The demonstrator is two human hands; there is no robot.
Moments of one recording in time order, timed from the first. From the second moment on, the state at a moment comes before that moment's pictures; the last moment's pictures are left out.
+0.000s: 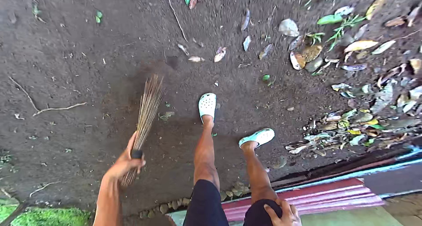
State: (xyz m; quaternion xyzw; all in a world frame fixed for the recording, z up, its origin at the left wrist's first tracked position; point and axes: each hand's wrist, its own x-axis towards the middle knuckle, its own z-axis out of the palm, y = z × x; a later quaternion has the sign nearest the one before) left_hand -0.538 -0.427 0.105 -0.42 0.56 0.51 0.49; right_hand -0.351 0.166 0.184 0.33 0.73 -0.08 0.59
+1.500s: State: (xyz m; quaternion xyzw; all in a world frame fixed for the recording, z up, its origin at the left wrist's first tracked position) left_hand -0.786 0.090 -0.032 -0.18 0.56 0.53 0.61; right_hand -0.441 0.185 0.239 0.49 0.76 -0.13 0.40
